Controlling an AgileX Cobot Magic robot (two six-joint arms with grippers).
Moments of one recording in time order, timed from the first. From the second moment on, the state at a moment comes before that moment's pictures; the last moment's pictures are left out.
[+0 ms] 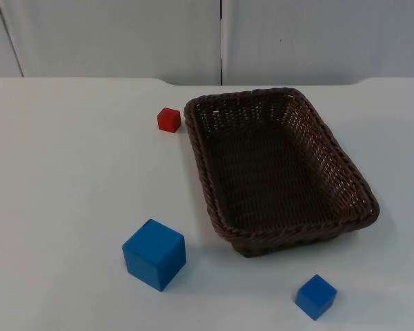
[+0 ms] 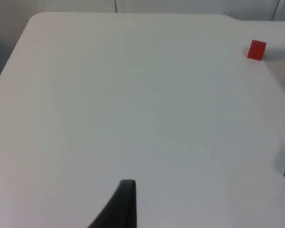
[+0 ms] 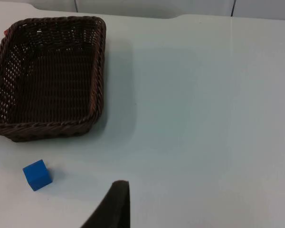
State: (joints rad) right arm 0.16 0.00 -0.52 -0.02 1.08 -0.01; left arm 0.01 0.00 -0.50 -0.02 1.07 -0.03
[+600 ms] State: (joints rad) right arm 0.16 0.00 -0.52 -0.02 1.08 -0.01; left arm 0.01 0.07 -0.58 -0.09 1.03 -0.03
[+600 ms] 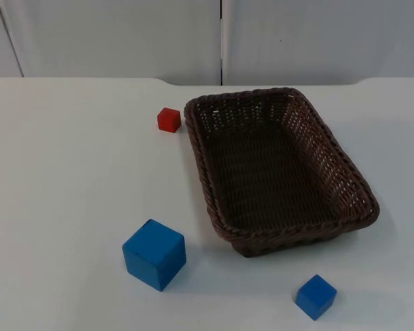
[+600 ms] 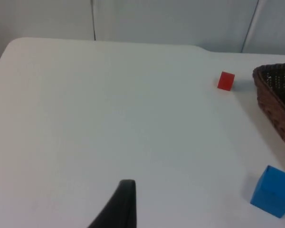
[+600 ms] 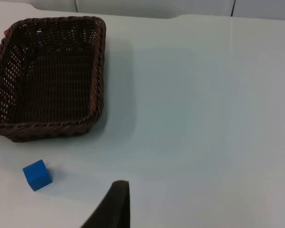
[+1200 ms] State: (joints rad) right arm 0.16 0.00 -0.52 -0.02 1.08 -0.01; left arm 0.01 0.14 -0.59 -0.14 0.96 -0.03
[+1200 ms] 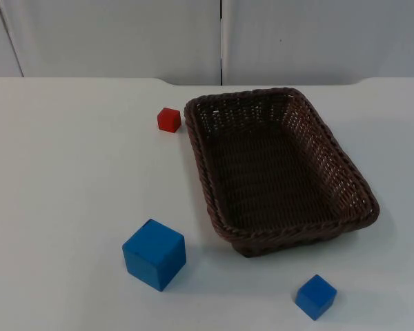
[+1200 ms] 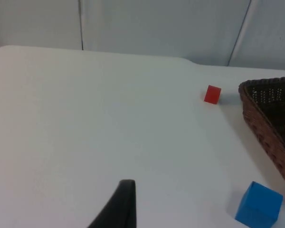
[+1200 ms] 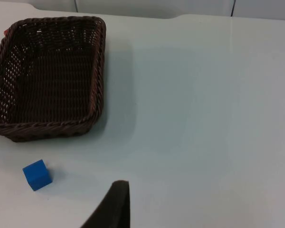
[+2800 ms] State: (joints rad) right arm 0.16 0.00 -0.52 -0.02 1.08 -0.01; left arm 0.01 0.77 -0.72 -0.51 0.74 0.35
